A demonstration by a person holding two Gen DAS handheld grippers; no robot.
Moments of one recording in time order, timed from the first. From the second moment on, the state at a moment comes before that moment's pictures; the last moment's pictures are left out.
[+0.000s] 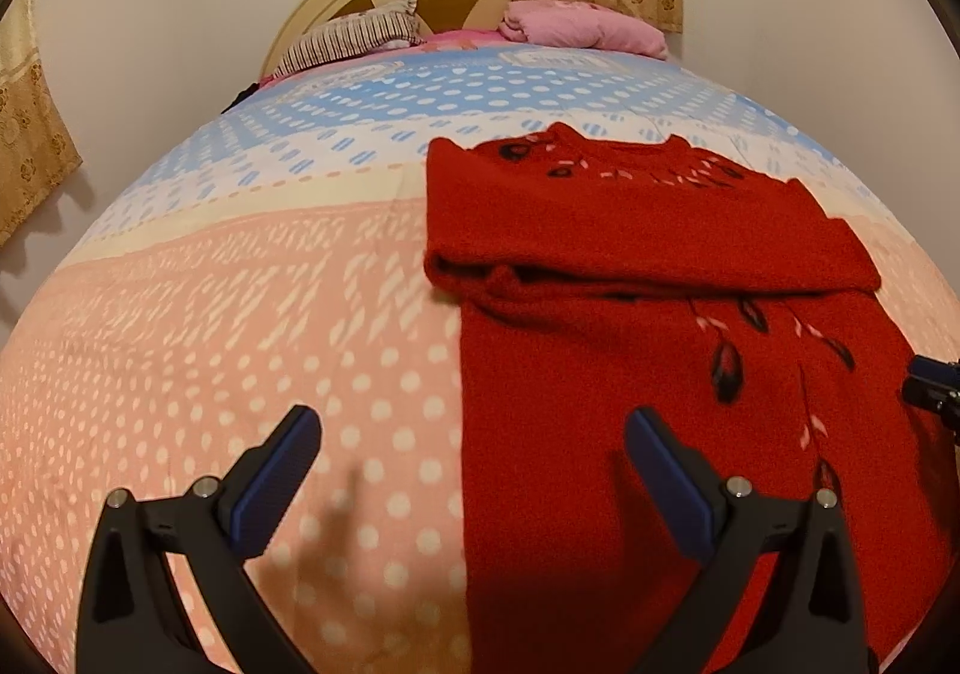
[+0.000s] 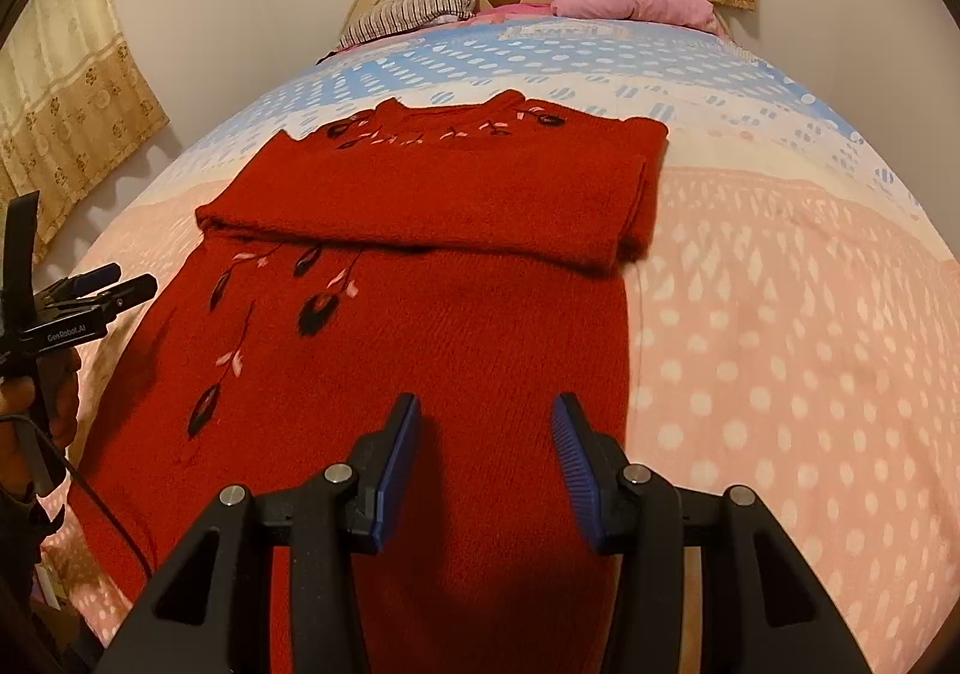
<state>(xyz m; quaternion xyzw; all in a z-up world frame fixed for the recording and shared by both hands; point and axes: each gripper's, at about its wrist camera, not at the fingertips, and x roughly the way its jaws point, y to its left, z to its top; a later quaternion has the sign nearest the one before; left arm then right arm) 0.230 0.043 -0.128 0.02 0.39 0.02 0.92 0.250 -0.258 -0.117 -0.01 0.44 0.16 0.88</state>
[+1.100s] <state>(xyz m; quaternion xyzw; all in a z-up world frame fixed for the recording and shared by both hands) 0.139 0.034 -0.137 0.01 0.41 -0.03 0.91 0.148 -0.252 -0.115 -0.02 0.45 0.17 0.88</state>
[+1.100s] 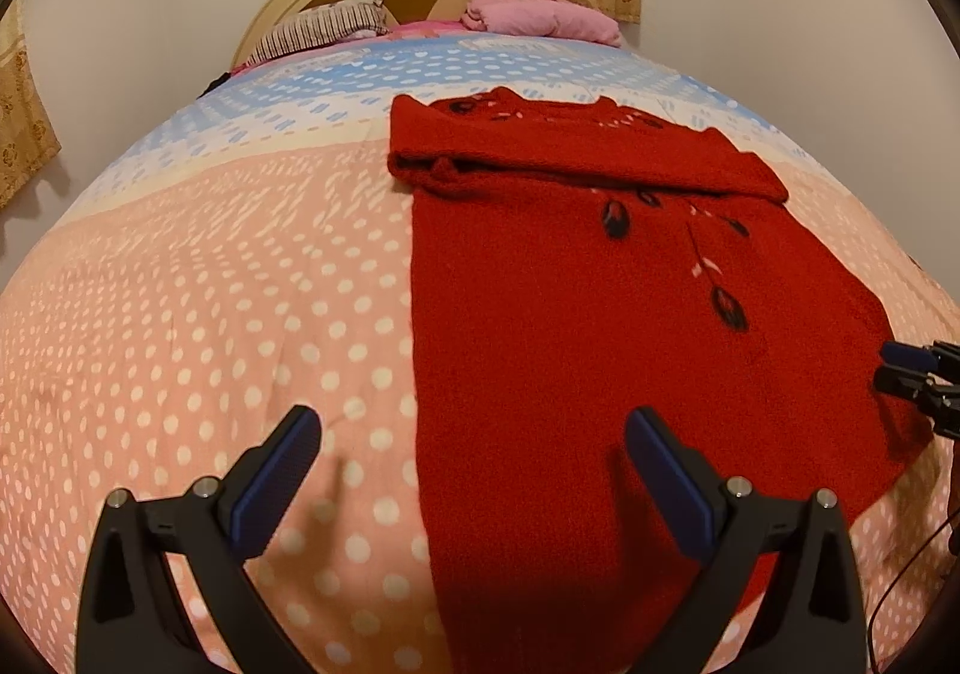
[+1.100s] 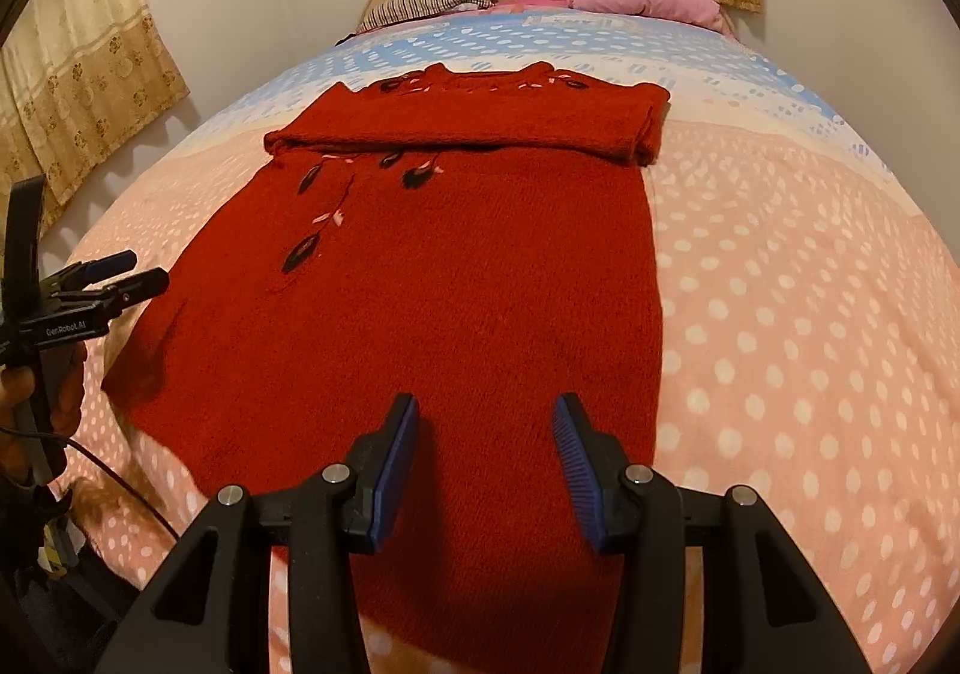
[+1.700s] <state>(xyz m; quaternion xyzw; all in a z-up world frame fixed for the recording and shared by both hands) 0.095 0.062 -0.146 -0.05 0.42 -0.06 0.91 0.114 -0.255 -0.120 -0.02 0.45 0.17 0.88</state>
